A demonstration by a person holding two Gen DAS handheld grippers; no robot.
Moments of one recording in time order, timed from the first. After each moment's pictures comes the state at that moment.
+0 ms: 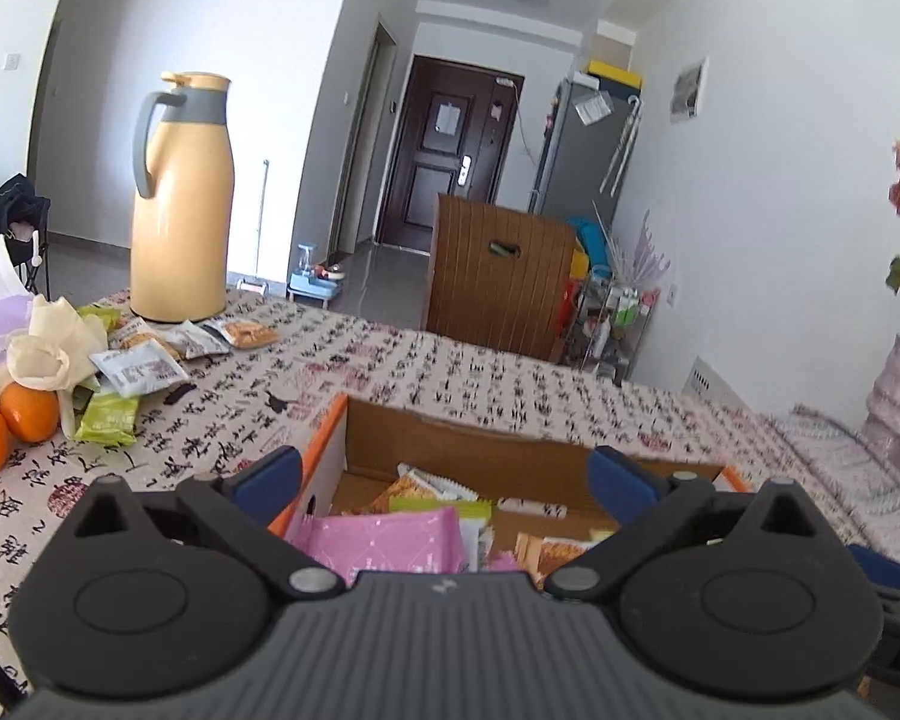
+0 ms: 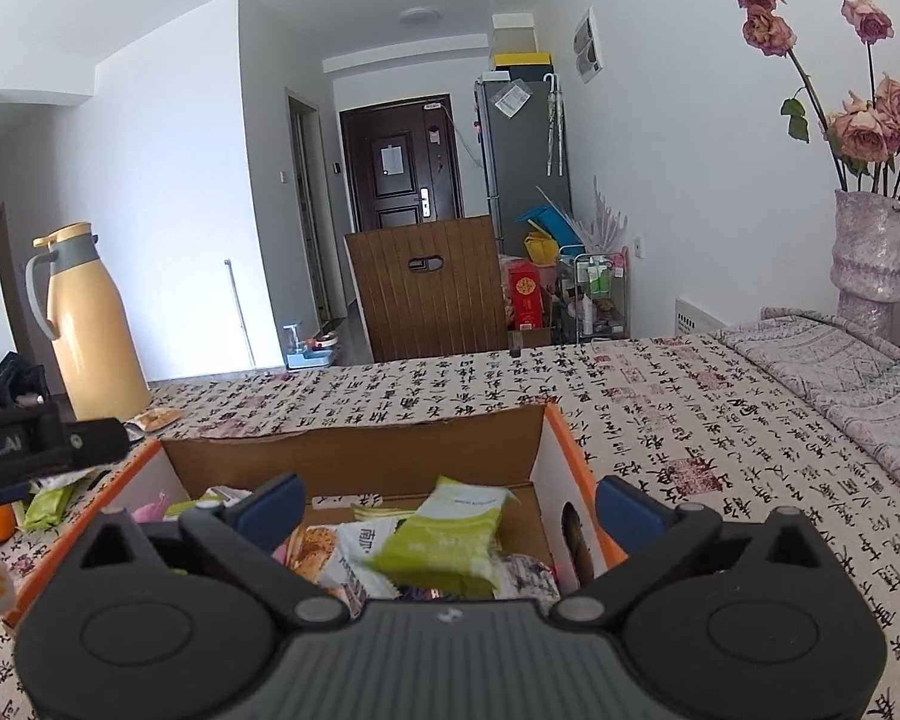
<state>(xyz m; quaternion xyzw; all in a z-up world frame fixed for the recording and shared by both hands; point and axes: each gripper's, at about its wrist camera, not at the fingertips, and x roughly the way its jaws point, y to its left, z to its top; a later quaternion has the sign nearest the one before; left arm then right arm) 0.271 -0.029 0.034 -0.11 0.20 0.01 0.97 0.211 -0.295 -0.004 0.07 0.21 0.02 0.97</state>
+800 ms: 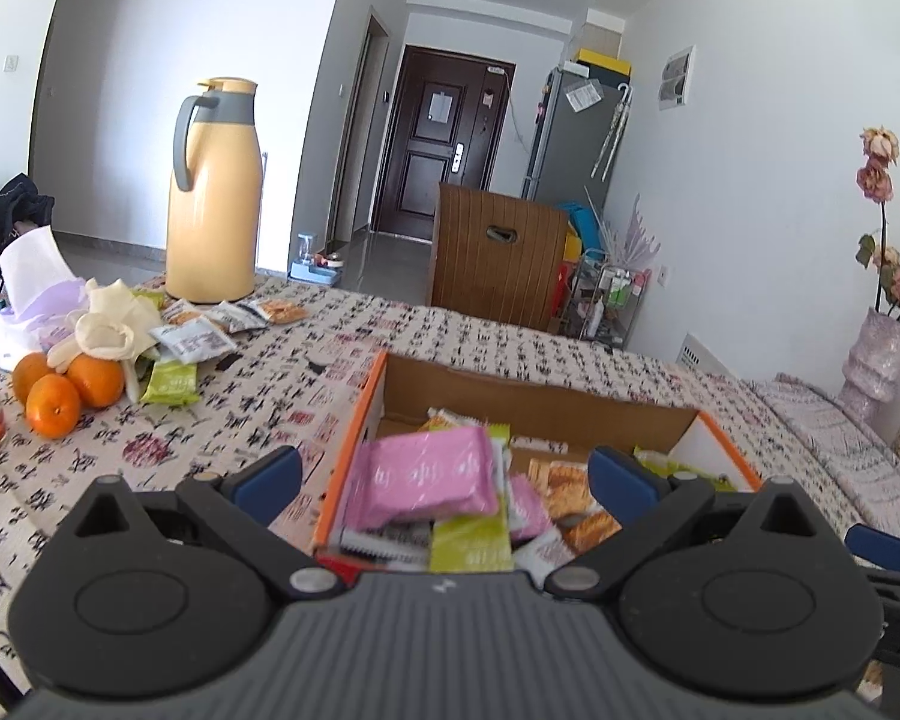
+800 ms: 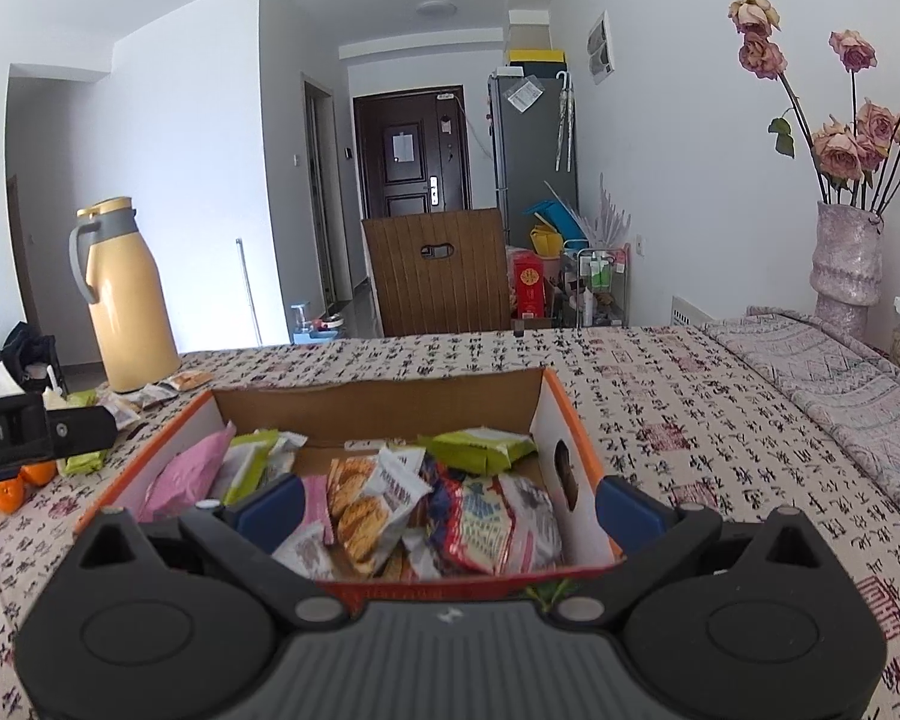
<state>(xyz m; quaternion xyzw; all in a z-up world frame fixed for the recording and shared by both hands) 0.192 -0.009 0.035 -0.09 0.22 0.00 0.97 0.130 -0.280 0.002 0.05 0.23 0.02 0.97</state>
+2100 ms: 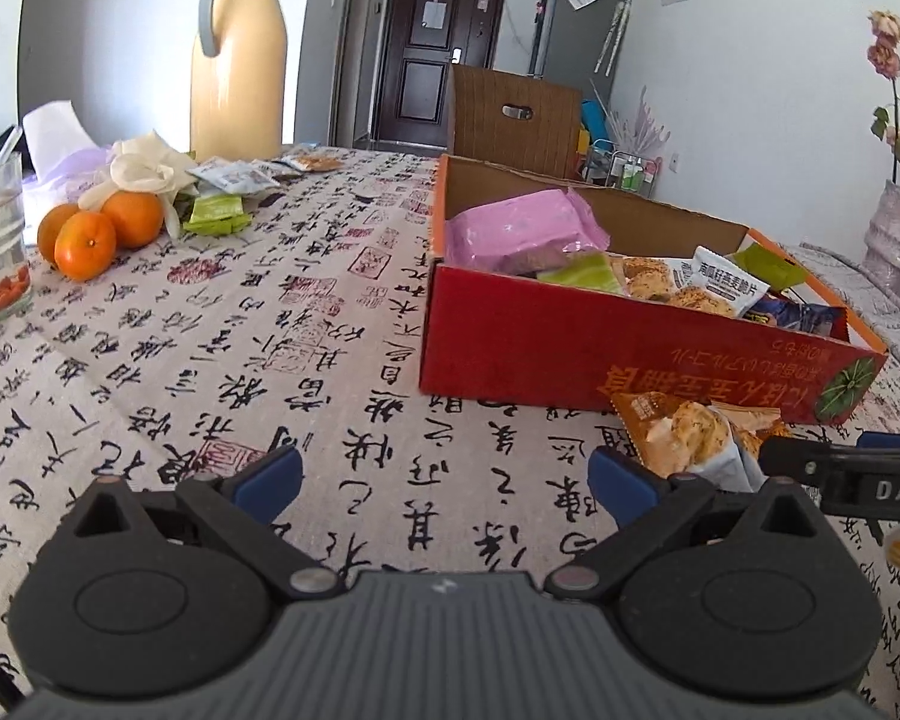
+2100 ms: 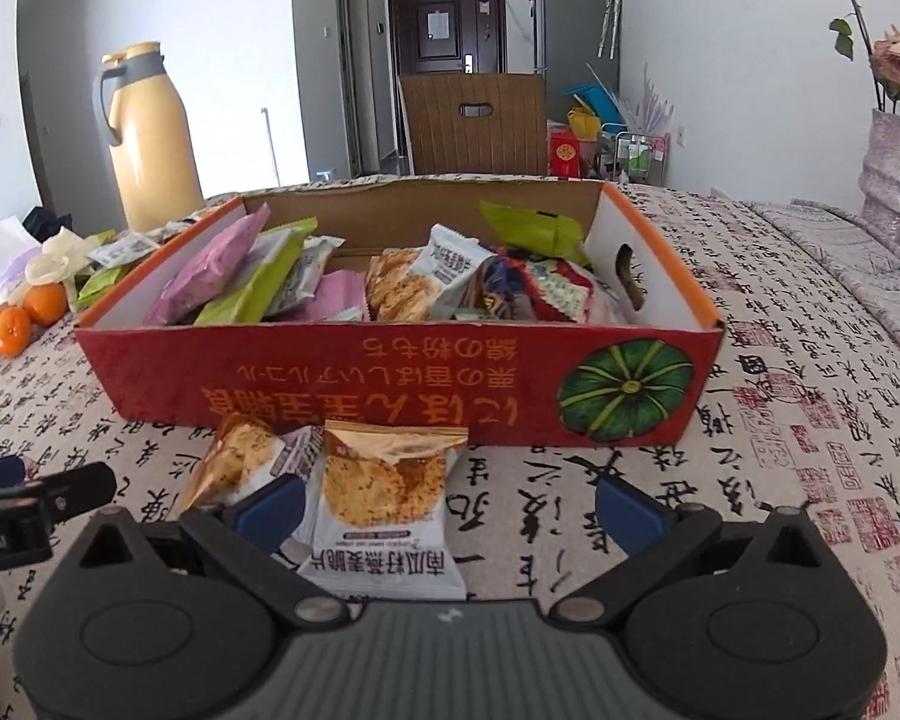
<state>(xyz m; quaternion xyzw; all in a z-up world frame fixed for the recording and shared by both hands) 0.158 0.028 -0.057 -0.07 0.31 0.00 0.95 0.127 -0.246 -0.063 0.01 0.36 0.05 0.93</state>
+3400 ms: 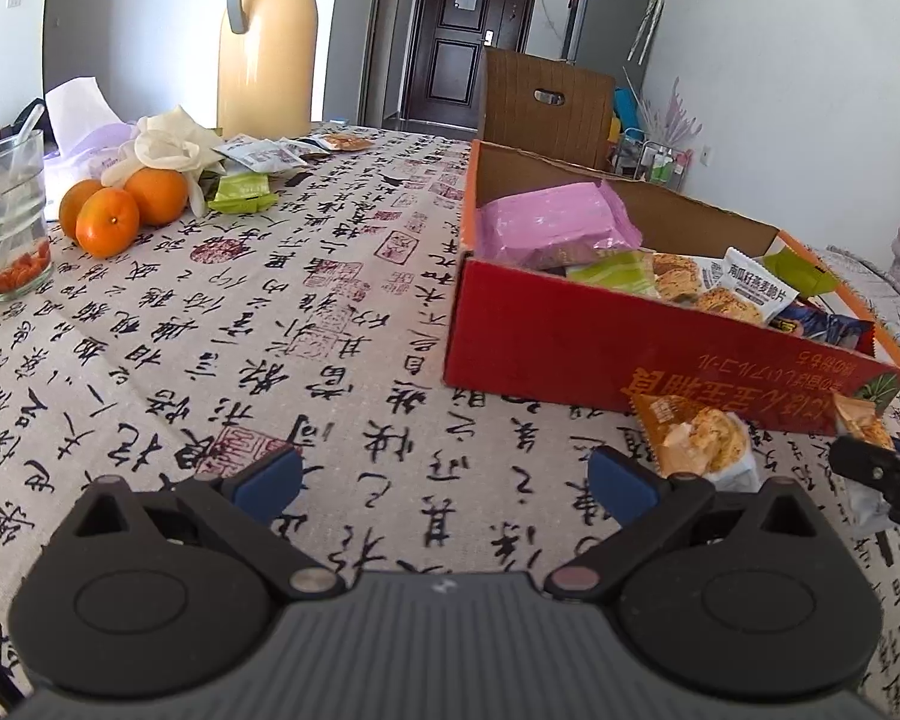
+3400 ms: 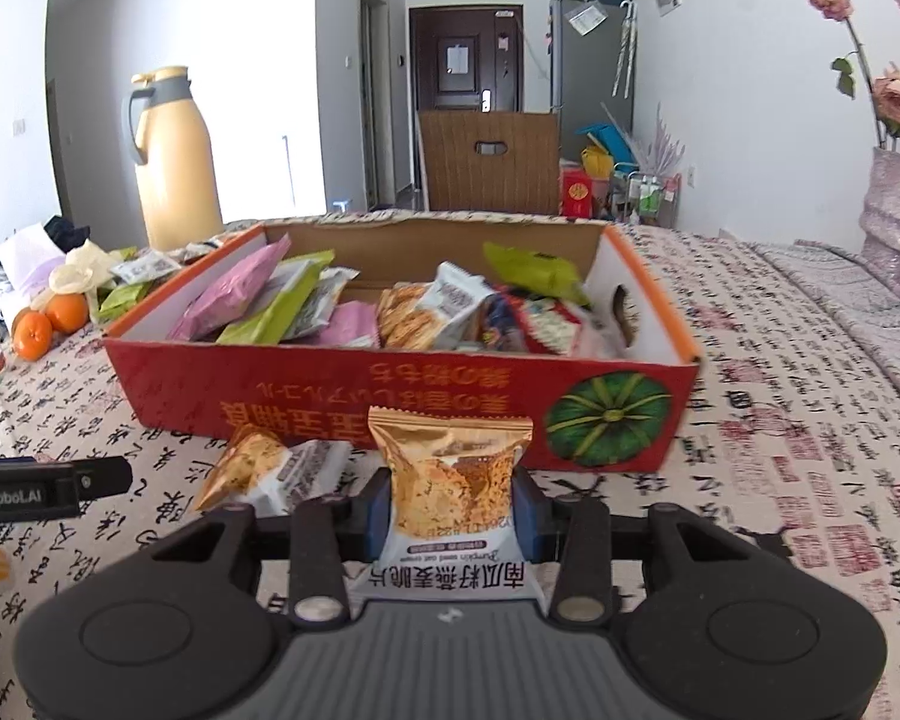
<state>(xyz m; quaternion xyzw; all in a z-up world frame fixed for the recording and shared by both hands) 0.165 0.027 -0.052 -0.08 0.33 0.02 0.94 0.098 -0.266 -0.049 0.01 0.31 0.07 0.95</state>
